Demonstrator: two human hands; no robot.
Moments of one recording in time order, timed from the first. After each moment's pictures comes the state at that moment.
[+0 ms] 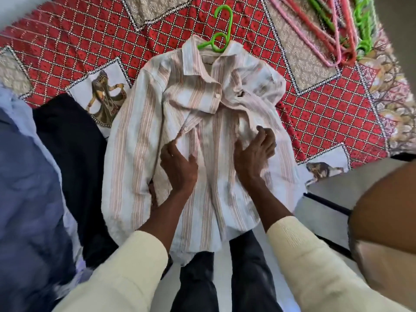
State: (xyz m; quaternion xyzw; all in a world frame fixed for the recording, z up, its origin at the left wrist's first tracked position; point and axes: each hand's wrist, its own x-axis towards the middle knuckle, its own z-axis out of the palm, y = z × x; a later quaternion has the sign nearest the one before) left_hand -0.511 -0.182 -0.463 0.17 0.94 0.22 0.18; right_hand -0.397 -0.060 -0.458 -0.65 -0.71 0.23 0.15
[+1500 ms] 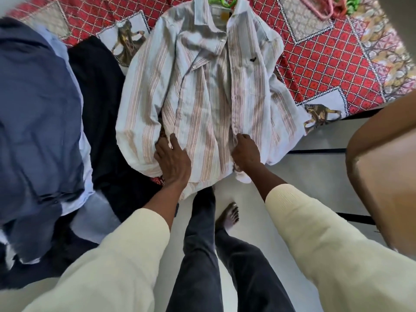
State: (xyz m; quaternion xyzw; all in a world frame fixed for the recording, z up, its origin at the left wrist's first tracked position) left_hand -0.395 -0.378 -0.446 0.26 0.96 0.03 0.10; right_hand -0.260 -0.219 -0.453 -0.49 -0.80 0.32 -0.09
